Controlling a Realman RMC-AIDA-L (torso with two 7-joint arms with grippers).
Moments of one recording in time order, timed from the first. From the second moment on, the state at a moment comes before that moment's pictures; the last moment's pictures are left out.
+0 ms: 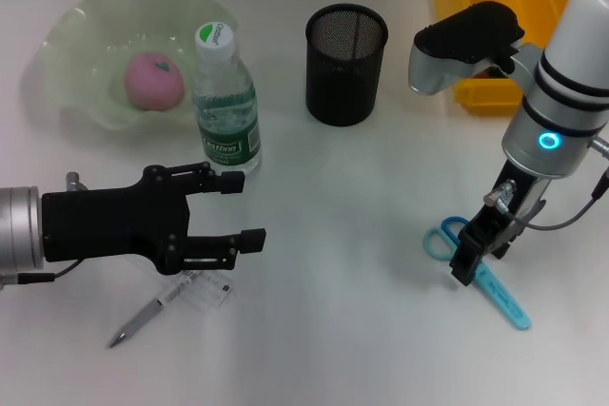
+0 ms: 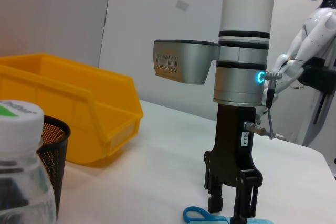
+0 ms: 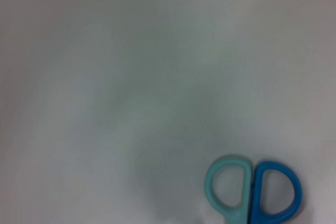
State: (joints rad) left arm -0.37 -2.06 0.96 0.74 1.81 1.65 -1.31; right arm 0.97 2.09 -1.39 -0.73 -2.70 -1.61 2.77
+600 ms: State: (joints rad) left arm -0.37 -2.06 0.96 0.74 1.81 1.65 -1.31; right arm 0.97 2.09 -1.39 -0.73 -2.70 -1.61 2.77
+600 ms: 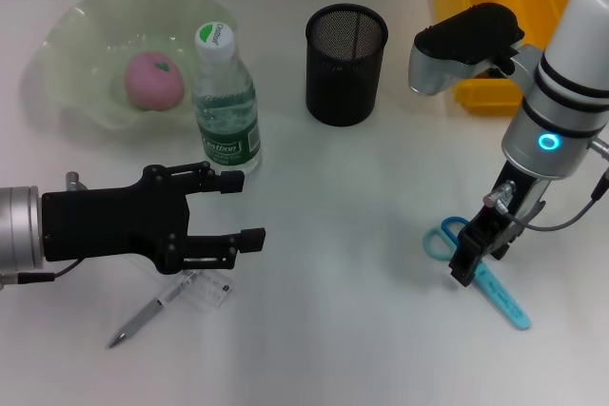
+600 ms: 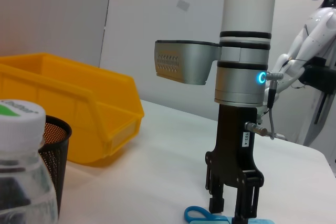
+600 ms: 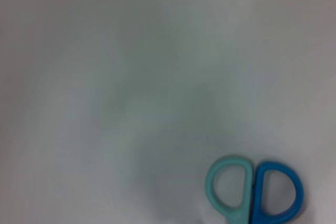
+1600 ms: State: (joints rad) left arm -0.38 -2.06 0.96 0.74 1.81 1.64 -1.31; right arm 0.98 2.09 -1.41 -0.72 -2.70 -1.60 2.77
